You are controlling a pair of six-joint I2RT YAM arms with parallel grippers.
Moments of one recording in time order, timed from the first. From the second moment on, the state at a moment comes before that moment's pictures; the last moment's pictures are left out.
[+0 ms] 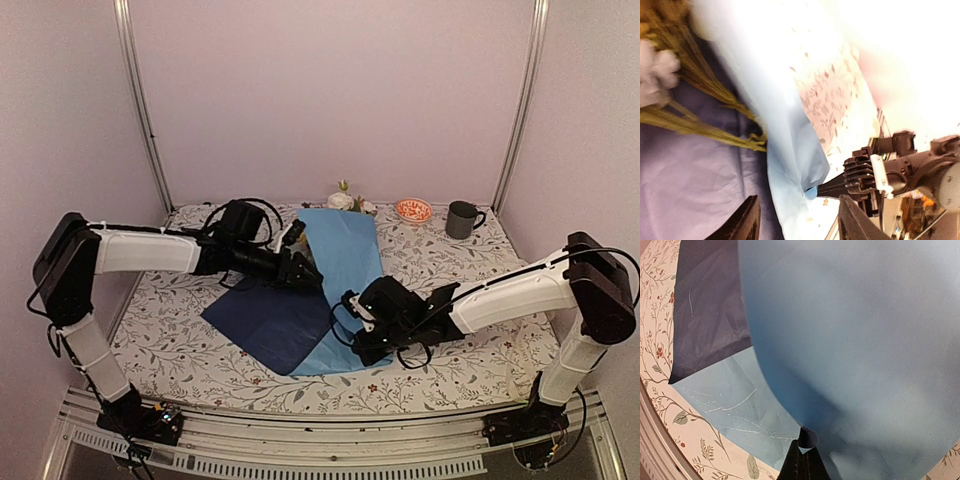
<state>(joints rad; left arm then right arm) -0.66 1.74 1.09 -0.04 0.64 -0.51 1.08 1.70 0.91 -0.17 0.02 0.45</state>
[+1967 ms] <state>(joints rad) -0.65 1.94 1.07 0.09 0.60 -0.57 1.09 1.74 0.99 -0.22 -0.03 0.35</state>
